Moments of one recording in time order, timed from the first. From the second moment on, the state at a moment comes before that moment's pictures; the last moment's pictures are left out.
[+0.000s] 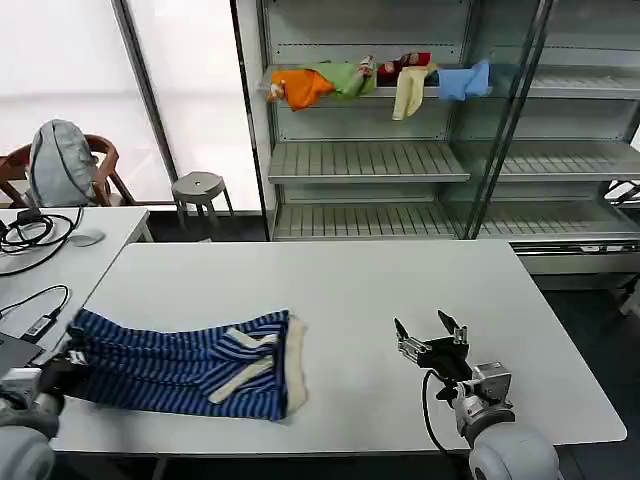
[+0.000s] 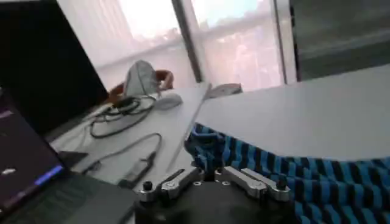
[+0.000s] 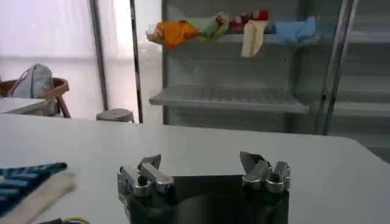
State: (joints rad) left arm 1.55 -0.85 -0.91 -2.02 -0.58 0.54 -0.29; right arm -1.33 1.18 0.43 2.22 0.38 -0.53 0.14
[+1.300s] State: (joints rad) left arm 1.37 -1.04 -0.41 -2.25 -0.44 0.58 -0.26; right arm -1.41 1.20 0.51 2.28 0.34 -0.54 0.15
